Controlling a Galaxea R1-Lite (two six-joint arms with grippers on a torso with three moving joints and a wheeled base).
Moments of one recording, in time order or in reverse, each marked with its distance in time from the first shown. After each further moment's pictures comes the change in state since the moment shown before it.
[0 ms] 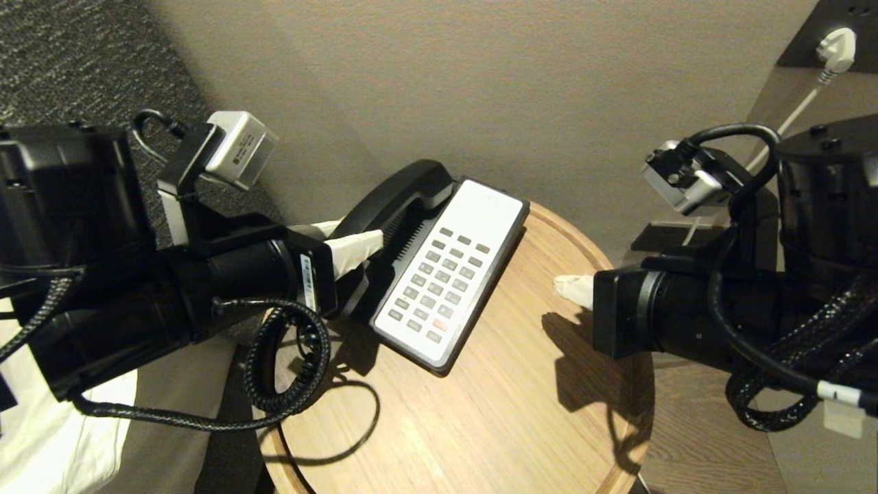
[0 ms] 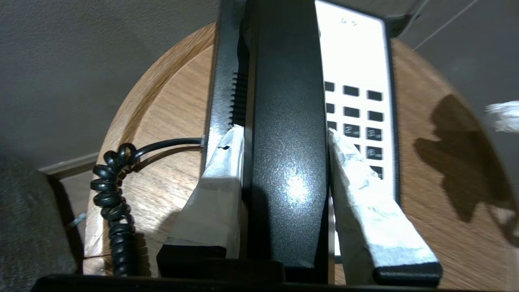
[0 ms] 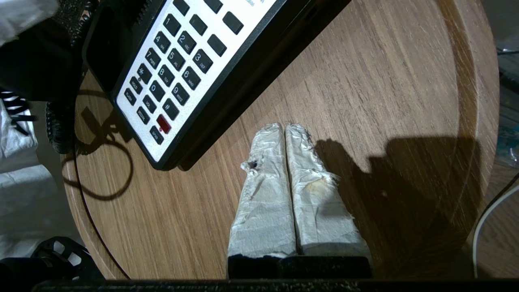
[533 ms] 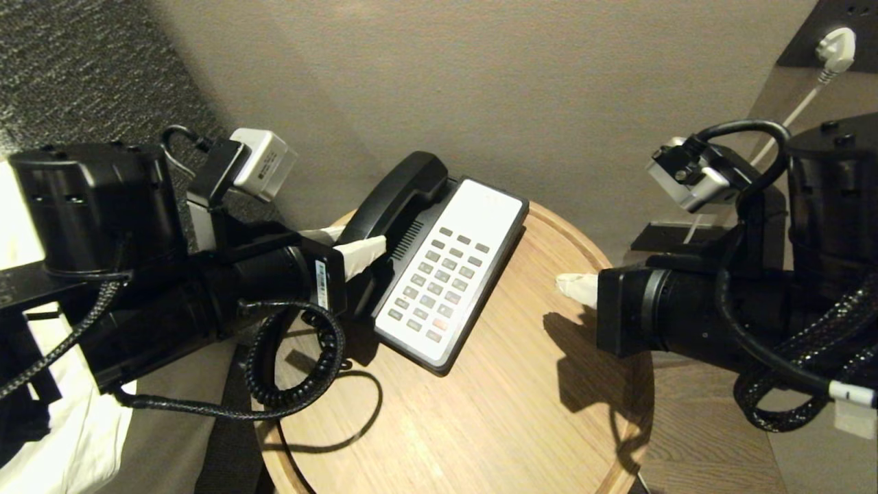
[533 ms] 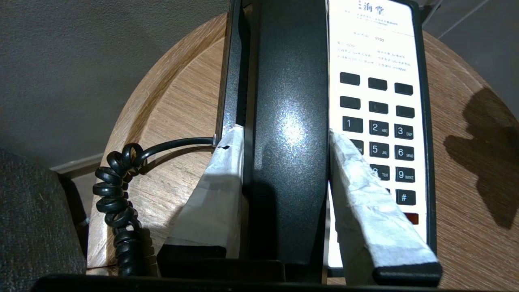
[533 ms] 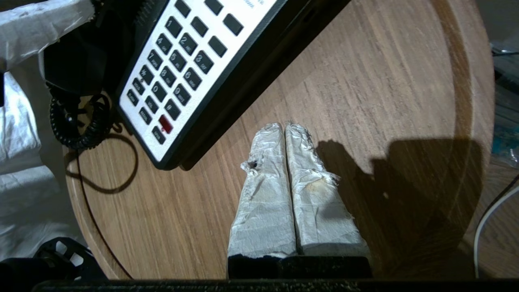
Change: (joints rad) left arm 0.030 0.051 0.024 -0.062 0.007 0.023; right arm 0.000 -0.008 0.001 0.000 0.000 0.001
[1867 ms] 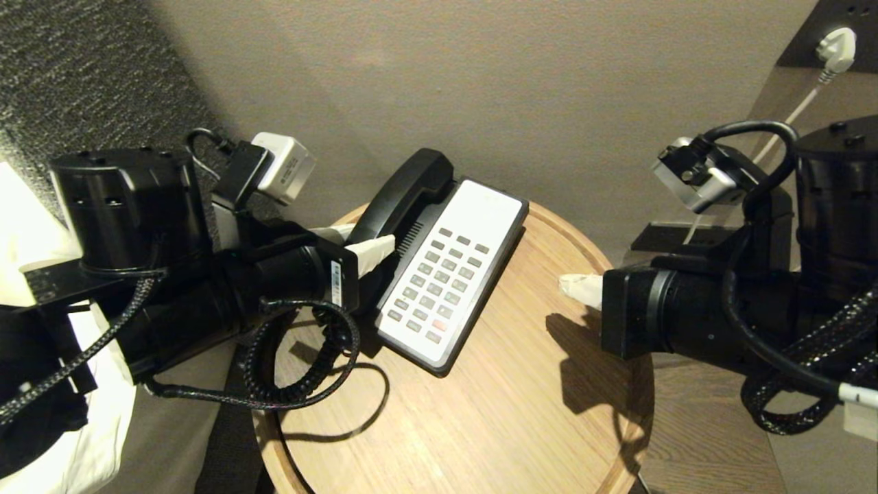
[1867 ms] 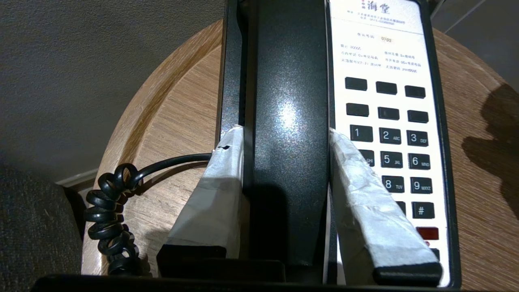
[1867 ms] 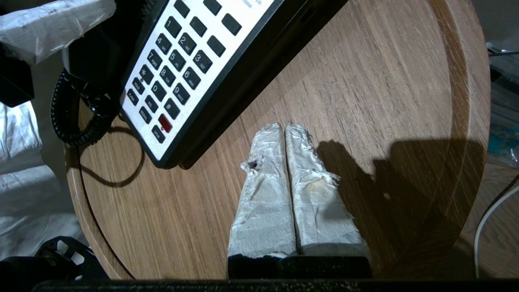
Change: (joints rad) left arm 0.003 0.049 -0.004 -0.048 -0.010 0.052; right arm 0.000 -0.010 0.008 0.000 0.001 0.002
